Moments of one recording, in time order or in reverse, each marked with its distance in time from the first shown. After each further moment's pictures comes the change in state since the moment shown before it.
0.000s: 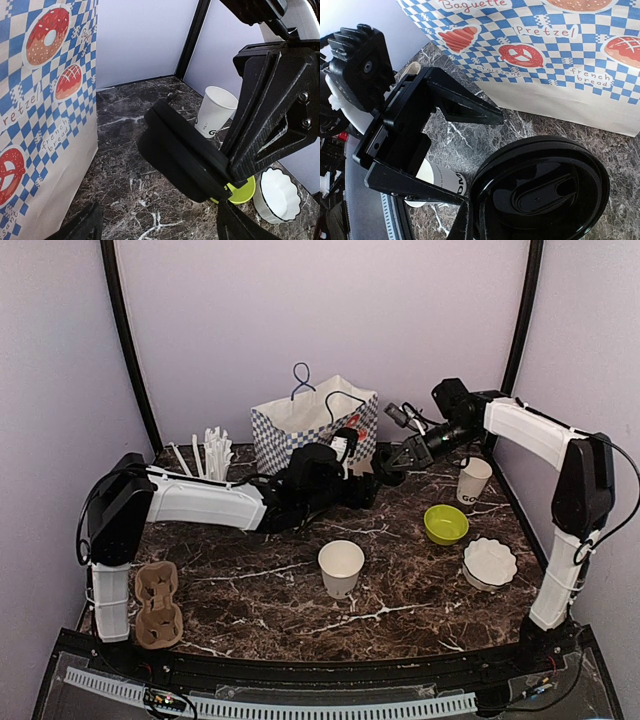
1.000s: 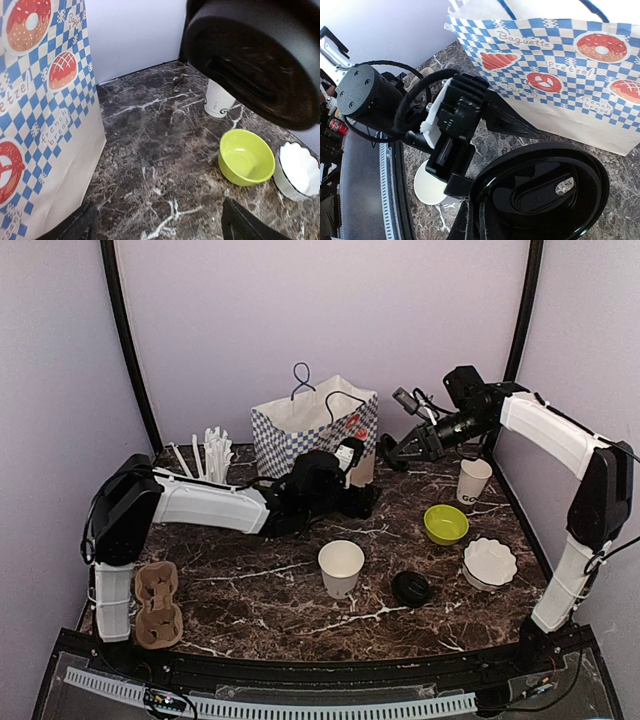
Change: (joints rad) left arm 0.000 0.060 0.031 -0.017 -0.015 0.118; right arm -0.001 -0.116 -0.016 -0.011 -0.023 -0.045
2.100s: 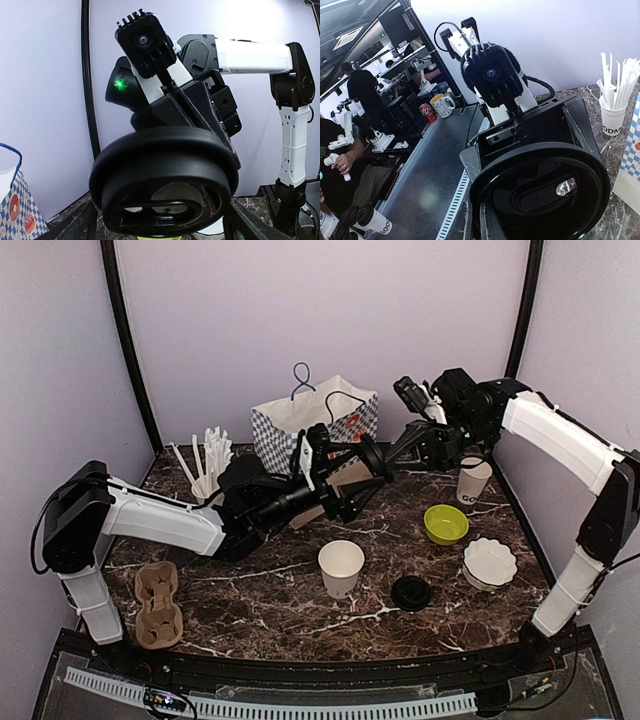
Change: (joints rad) left arm -0.019 -0.294 -0.424 0.745 0.481 0.220; right arm 0.141 -0.090 -0.011 -0.212 -0.476 -0.300
